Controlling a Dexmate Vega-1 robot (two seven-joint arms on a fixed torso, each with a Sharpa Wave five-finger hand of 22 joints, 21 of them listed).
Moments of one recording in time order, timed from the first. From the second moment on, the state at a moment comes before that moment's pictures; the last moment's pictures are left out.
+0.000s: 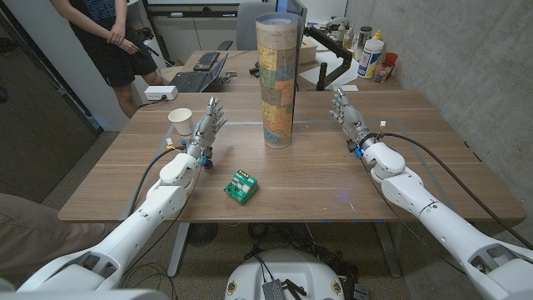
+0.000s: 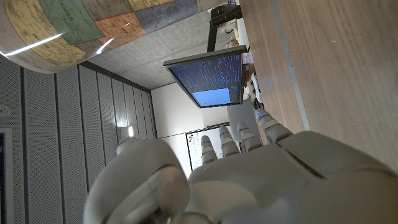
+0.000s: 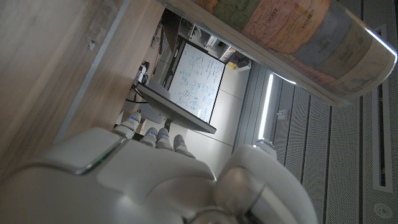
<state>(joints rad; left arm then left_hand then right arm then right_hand) 0.84 0.50 0.35 -1.27 -0.68 -0.34 -0.07 0.45 -0.01 -0.33 0.12 0.49 0.00 -0.21 0.19 0.19 0.02 -0.10 0.19 0.18 -0.03 -0.03 0.19 0.18 0.08 0.08 0.20 0.18 -0.82 -0.53 -0.42 -1.39 0.55 0.32 0.05 0.23 0.02 -0.16 -0.02 0.43 -0.16 0.06 0.19 0.18 -0.13 0.12 0.20 0.18 -0.17 0.06 0.18 0.18 -0.06 0.08 0.19 0.17</state>
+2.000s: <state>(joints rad) 0.86 0.51 0.35 -1.30 -0.66 -0.34 -0.05 0.45 -0.01 -0.33 0.12 0.49 0.00 -0.21 0.19 0.19 0.02 -0.10 0.19 0.18 -0.03 -0.04 0.19 0.18 0.07 0.07 0.20 0.18 -0.81 -0.55 -0.46 -1.40 0.50 0.38 0.12 0.40 0.03 -0.13 -0.10 0.51 -0.17 0.09 0.19 0.18 -0.17 0.16 0.19 0.18 -0.17 0.11 0.17 0.18 -0.09 0.09 0.18 0.17</state>
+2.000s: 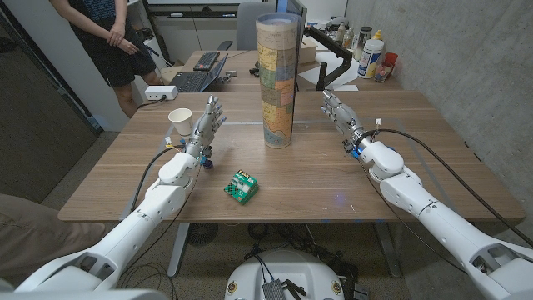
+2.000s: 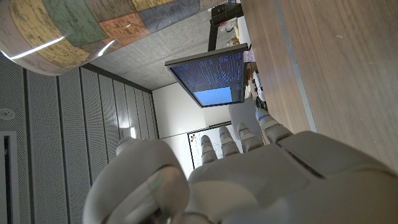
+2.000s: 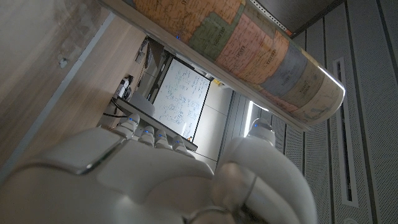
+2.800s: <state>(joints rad) 0.87 0.51 0.34 -1.31 -0.67 -0.34 -0.04 0.45 -0.01 -0.33 0.12 0.49 0.00 -0.22 0.19 0.19 0.02 -0.10 0.19 0.18 -0.03 -0.04 0.19 0.18 0.07 0.07 0.20 0.18 -0.77 -0.53 -0.49 -1.37 0.48 0.37 0.14 0.44 0.04 -0.13 -0.12 0.52 -0.17 0.09 0.19 0.18 -0.17 0.17 0.19 0.18 -0.17 0.13 0.17 0.18 -0.10 0.11 0.19 0.17</state>
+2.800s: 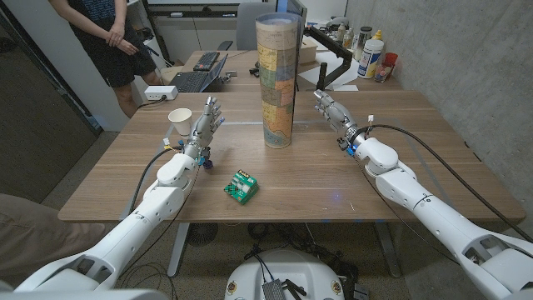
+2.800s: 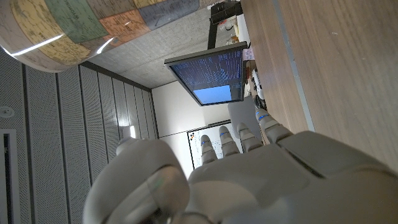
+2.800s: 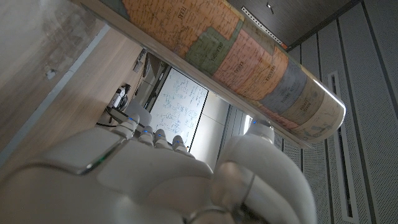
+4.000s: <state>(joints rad) 0.87 0.52 0.34 -1.31 -0.68 -0.34 -0.05 0.45 -0.01 -0.32 0.11 0.49 0.01 -0.22 0.19 0.19 0.02 -0.10 0.19 0.18 -0.03 -0.04 0.19 0.18 0.07 0.07 0.20 0.18 -0.71 -0.49 -0.51 -1.30 0.49 0.36 0.18 0.44 0.03 -0.13 -0.12 0.53 -0.17 0.09 0.19 0.18 -0.18 0.17 0.19 0.18 -0.17 0.13 0.17 0.18 -0.11 0.11 0.19 0.17</state>
